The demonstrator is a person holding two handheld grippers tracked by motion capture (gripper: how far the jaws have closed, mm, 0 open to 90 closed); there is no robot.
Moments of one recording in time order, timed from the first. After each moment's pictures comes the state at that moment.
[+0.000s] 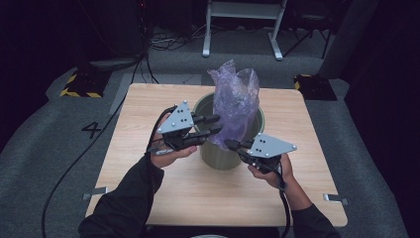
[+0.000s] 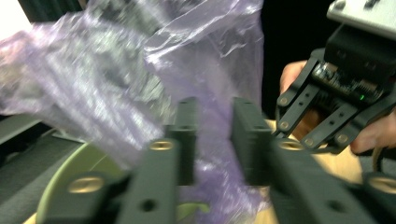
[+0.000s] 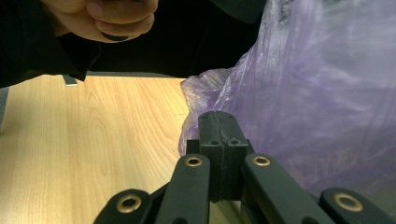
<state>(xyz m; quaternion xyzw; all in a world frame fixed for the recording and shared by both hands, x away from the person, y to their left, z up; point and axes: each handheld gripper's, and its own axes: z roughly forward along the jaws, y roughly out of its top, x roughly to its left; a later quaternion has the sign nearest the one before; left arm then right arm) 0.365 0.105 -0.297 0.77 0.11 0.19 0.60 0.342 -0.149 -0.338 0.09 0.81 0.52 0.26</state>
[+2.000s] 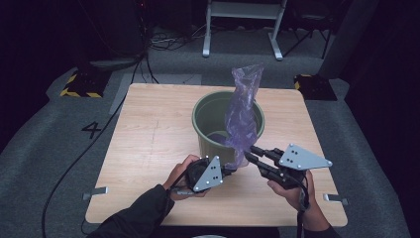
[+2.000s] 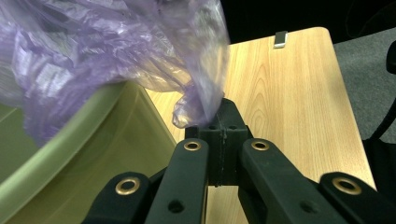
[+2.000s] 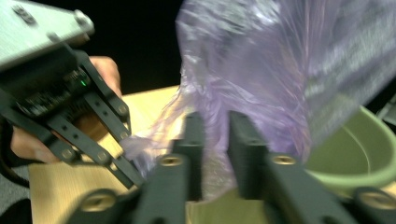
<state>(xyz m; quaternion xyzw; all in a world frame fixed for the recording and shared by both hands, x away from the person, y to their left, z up) 0.310 0.051 -0.383 0.84 0.01 0.23 0.49 0.302 -0.195 -0.335 0.20 0.77 0.56 0.24</state>
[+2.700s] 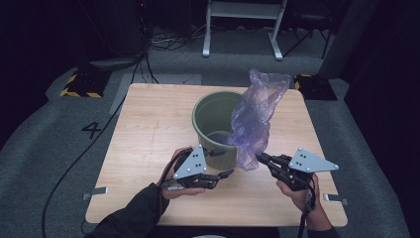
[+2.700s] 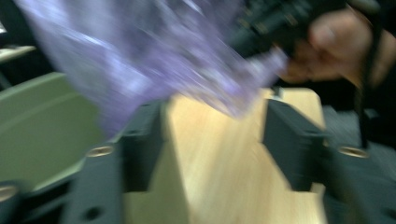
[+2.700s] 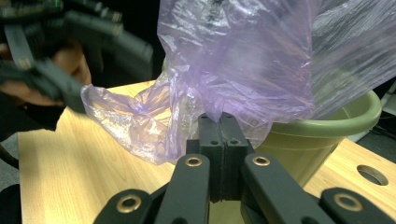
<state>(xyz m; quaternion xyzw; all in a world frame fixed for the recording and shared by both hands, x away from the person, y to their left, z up) 0.318 0.079 -0.363 0.78 0.09 0.18 0.59 0.310 -0.224 -0.363 0.21 0.76 0.57 0.24</state>
